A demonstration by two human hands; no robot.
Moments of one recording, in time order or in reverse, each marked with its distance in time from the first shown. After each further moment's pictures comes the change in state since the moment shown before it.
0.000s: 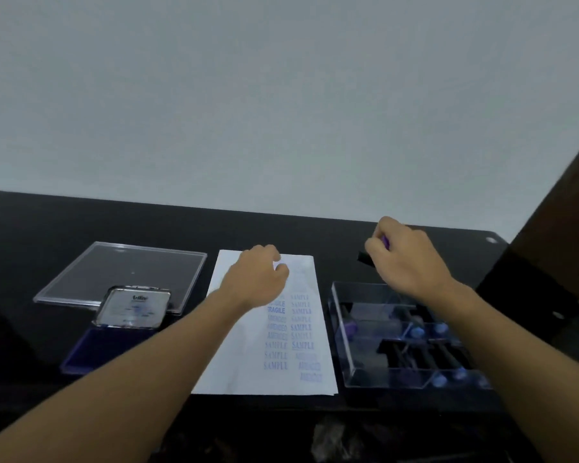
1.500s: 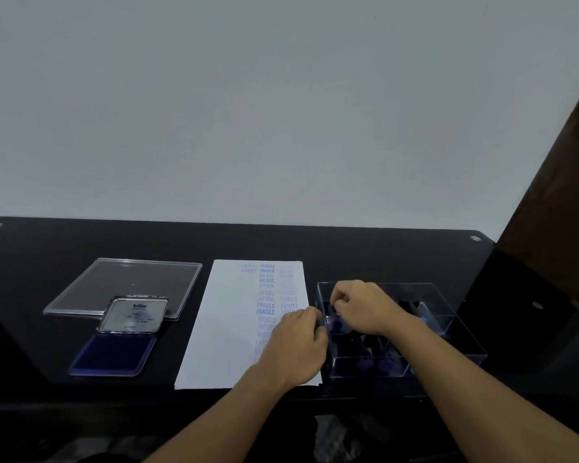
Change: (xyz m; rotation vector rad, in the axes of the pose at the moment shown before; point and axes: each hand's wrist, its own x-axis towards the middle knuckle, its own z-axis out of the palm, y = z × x) left_hand -0.081 0.052 0.084 -0.133 -0.086 0.143; right_hand -0.038 0.019 0.040 -0.060 -0.426 0.116
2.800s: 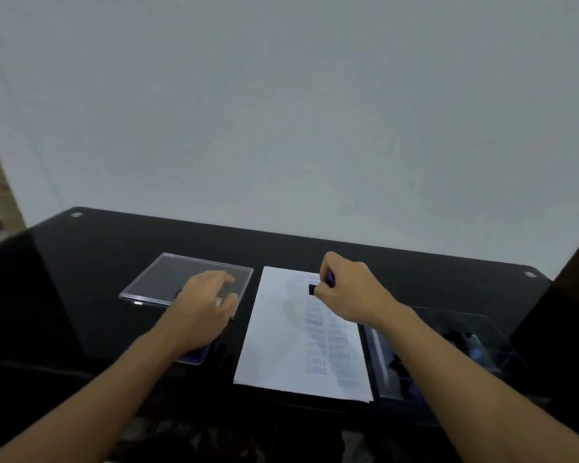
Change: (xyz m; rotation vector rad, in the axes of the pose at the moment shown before) left_hand -0.061 -0.112 -0.186 0.186 0.284 -0.154; right_hand 0.003 -0.121 -0.001 0.066 0.139 -0.280
